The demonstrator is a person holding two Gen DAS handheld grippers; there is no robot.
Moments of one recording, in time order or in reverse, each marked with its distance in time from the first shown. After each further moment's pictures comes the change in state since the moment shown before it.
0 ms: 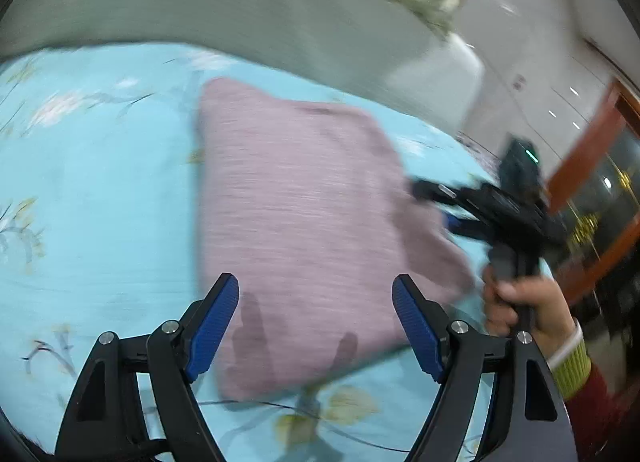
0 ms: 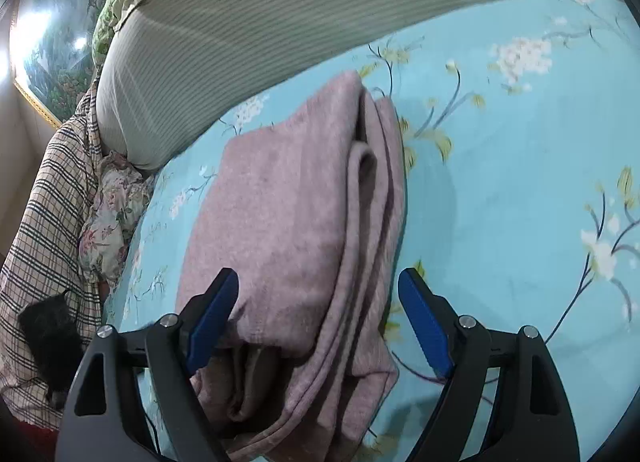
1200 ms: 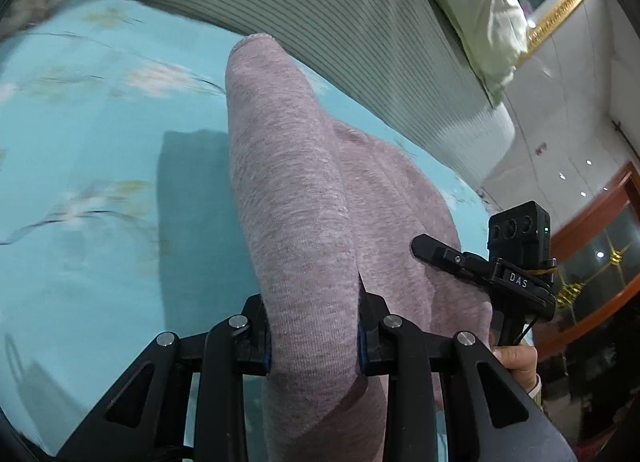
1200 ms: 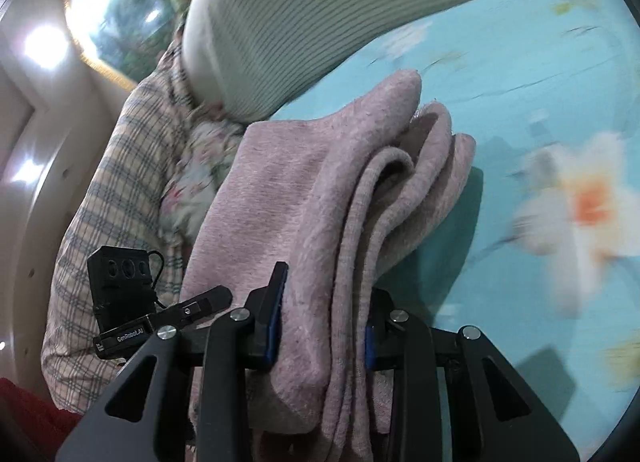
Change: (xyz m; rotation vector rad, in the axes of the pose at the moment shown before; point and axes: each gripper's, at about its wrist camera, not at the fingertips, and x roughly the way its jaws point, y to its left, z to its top) left arm -0.066 0.108 0.015 -0.200 -0.040 -0.015; right arm 0.082 0.130 -0.034 -0.078 0.139 0.367
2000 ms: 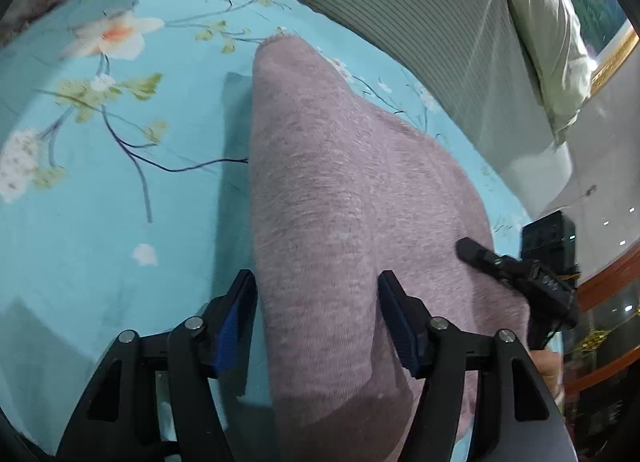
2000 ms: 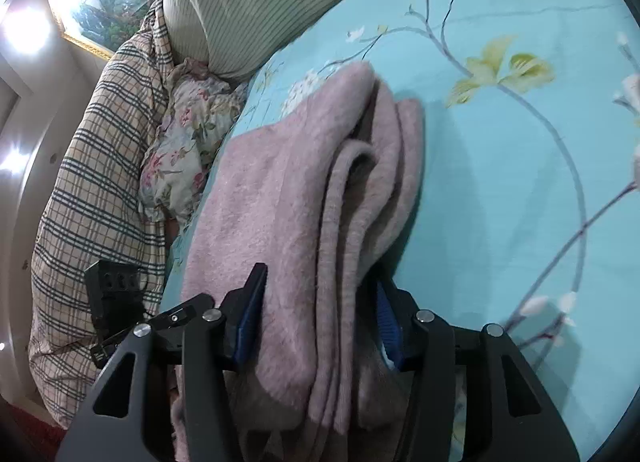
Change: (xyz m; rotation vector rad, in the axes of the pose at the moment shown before) left arm -0.030 0.090 -0.031 -0.144 -0.032 0.187; right arm 0.070 0.009 -0.023 0.020 0.092 -0.061
